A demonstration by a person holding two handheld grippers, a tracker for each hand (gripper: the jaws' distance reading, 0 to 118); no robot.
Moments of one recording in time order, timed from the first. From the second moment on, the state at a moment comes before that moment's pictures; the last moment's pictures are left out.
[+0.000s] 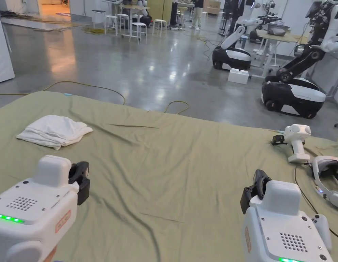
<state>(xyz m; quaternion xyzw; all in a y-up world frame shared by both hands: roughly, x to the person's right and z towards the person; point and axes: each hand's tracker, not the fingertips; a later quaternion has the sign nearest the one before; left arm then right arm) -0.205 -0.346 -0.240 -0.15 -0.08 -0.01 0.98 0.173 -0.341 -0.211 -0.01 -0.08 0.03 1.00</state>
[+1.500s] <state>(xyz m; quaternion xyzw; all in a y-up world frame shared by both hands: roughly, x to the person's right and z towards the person) -0.333 -0.564 -0.253 -0.54 -0.25 0.34 0.73 0.169 -0.405 -0.219 -0.16 -0.03 0.02 0.99</state>
